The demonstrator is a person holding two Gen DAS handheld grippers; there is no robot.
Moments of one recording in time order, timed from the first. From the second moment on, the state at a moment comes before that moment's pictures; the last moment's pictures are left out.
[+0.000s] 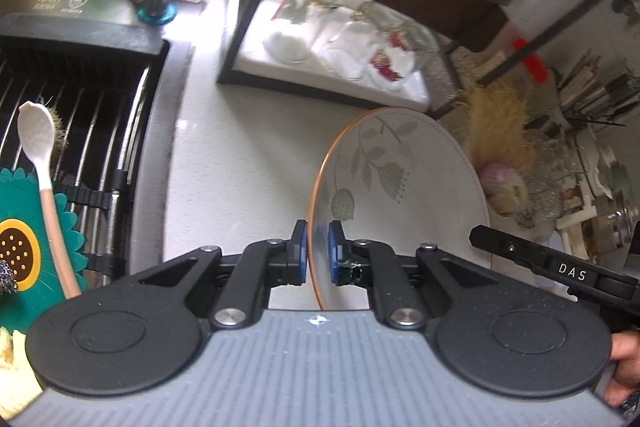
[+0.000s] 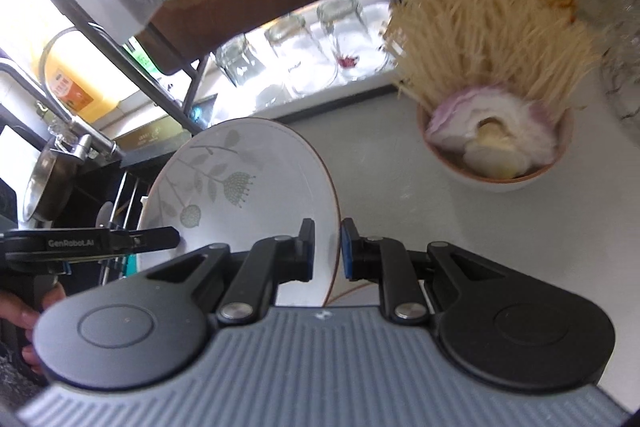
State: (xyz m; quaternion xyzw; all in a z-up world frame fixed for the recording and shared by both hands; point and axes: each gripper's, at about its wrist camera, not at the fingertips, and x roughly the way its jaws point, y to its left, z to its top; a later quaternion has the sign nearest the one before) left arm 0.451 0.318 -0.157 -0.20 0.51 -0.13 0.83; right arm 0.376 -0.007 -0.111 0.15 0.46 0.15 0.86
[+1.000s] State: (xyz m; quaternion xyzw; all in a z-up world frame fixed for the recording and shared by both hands) left arm 0.350 0.200 -0.164 -0.15 0.52 -0.15 0.82; right arm 0.259 -0.087 -0.129 0.12 0.44 0.10 0.89
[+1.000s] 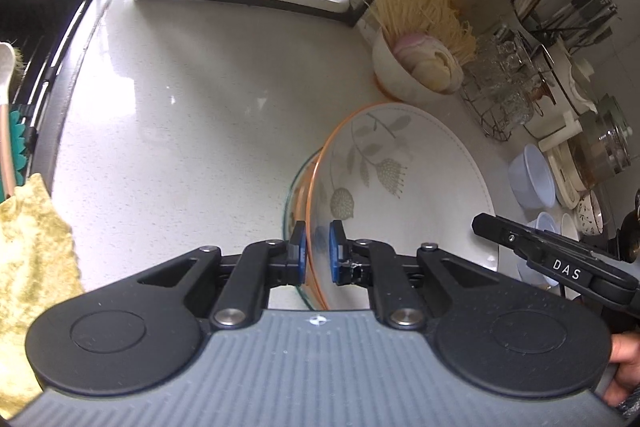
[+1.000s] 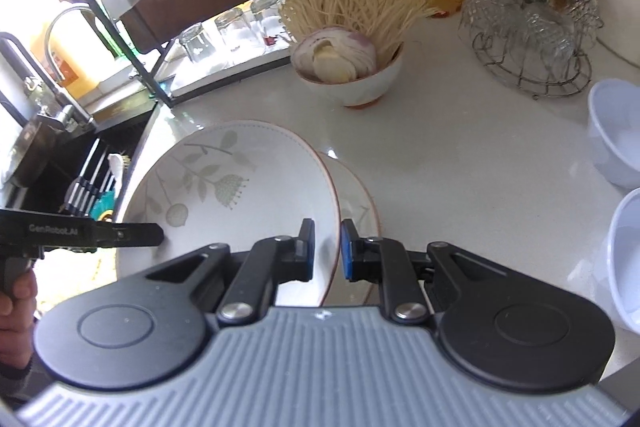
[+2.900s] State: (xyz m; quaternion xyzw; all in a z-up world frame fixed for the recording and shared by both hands) left arm 0.368 0.163 -0.092 -0.07 0.49 -0.21 0.84; right arm 0.242 -0.097 -0.088 0.15 0.38 -0.02 0.91
